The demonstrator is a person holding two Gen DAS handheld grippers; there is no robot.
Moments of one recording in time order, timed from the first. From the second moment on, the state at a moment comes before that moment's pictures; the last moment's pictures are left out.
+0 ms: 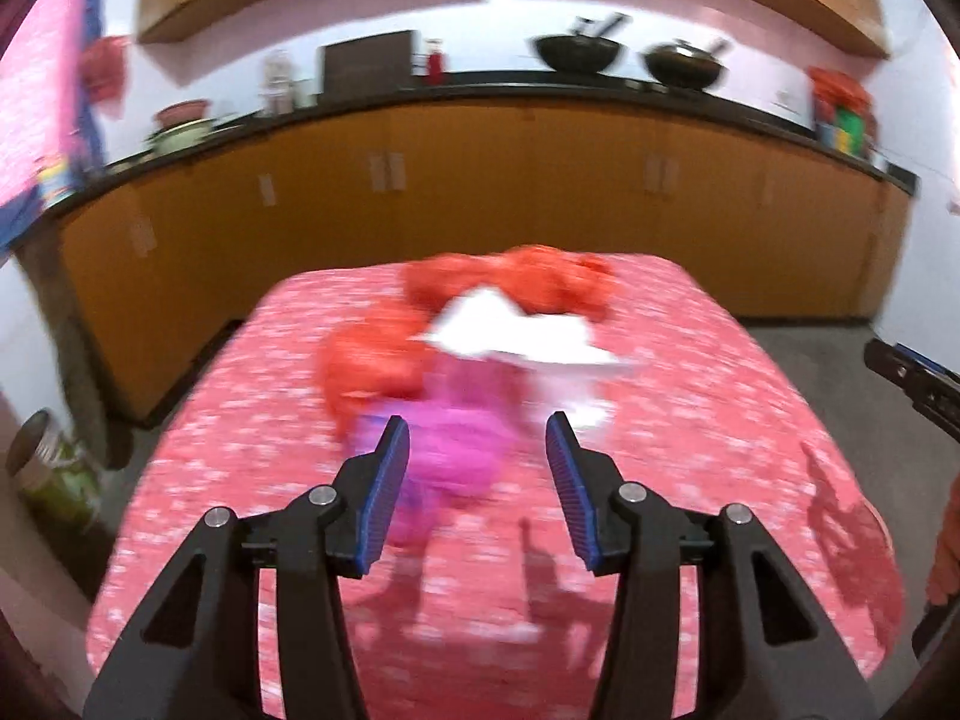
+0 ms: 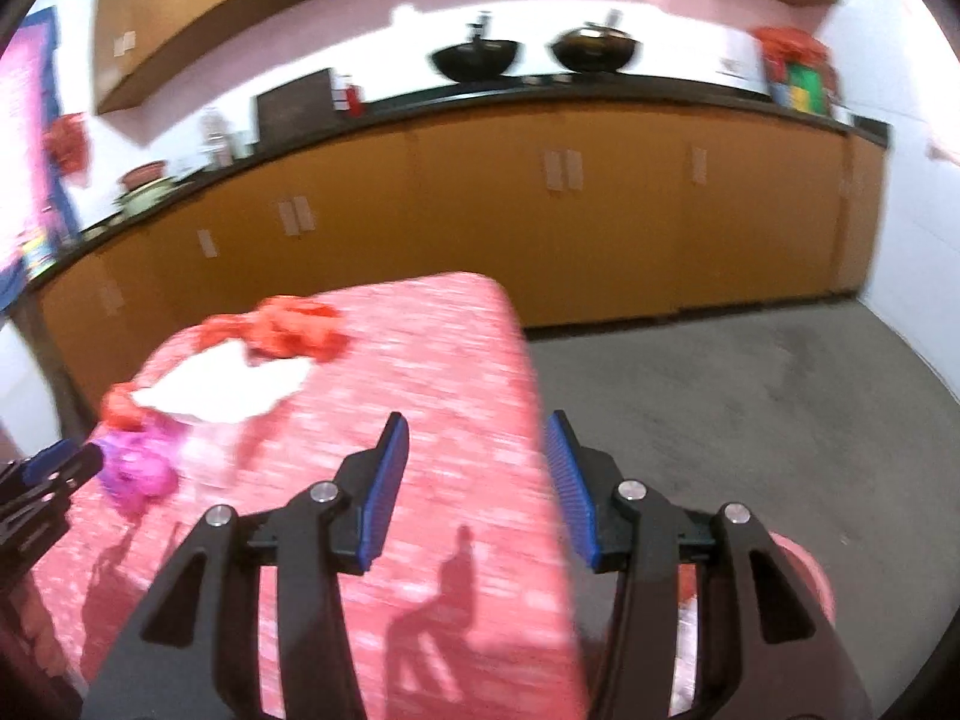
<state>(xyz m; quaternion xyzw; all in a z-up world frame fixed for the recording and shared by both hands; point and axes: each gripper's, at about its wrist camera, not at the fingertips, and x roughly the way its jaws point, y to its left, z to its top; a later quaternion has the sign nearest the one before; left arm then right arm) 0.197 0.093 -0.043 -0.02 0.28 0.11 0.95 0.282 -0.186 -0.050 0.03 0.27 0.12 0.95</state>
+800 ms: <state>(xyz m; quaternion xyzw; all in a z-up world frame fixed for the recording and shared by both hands) 0.212 0.178 -0.058 -0.06 0.25 0.15 0.95 0.310 -0.009 -0.077 -0.04 0.31 0.25 0.92</state>
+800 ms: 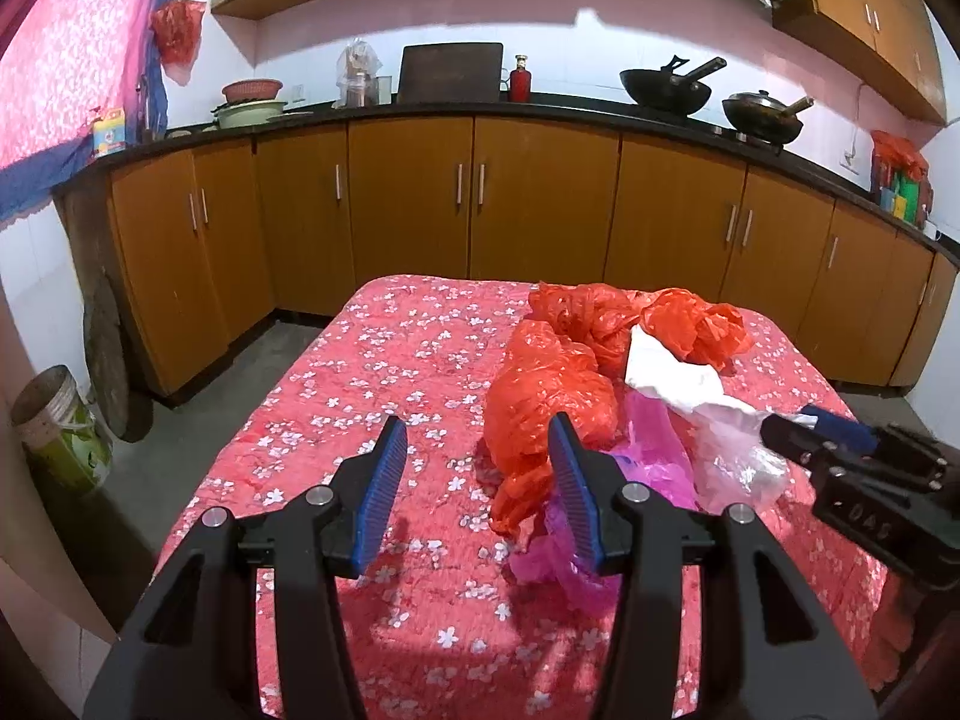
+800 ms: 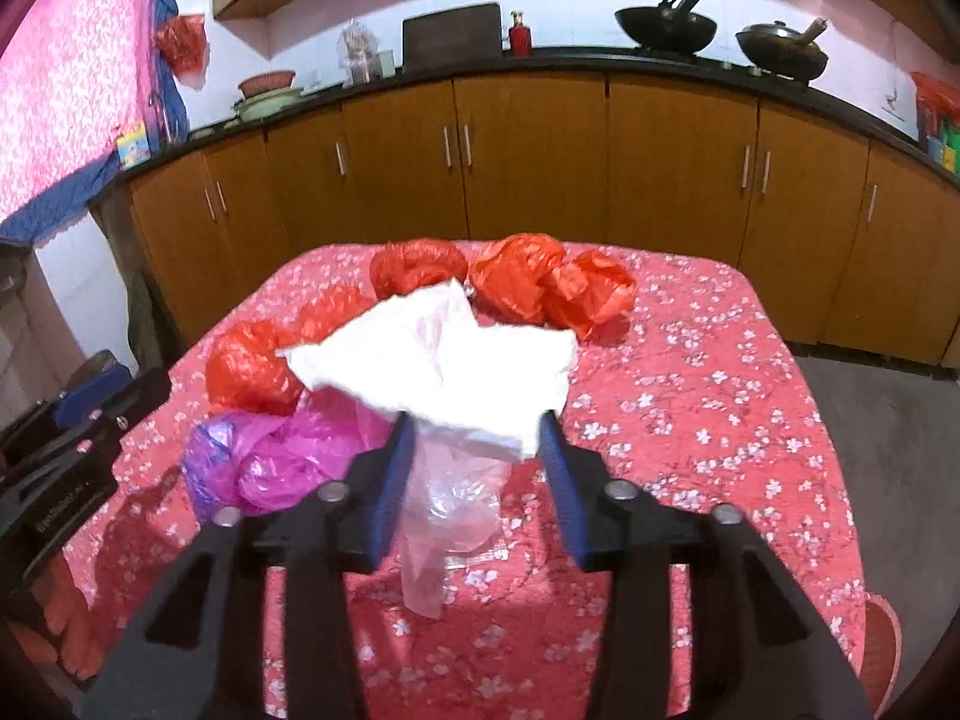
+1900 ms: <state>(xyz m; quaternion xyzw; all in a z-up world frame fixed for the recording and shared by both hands) 0.260 0.173 -0.072 -0.07 0.30 0.11 0.94 0.317 -0.047 -0.065 -0.01 0.27 0.16 0.95</state>
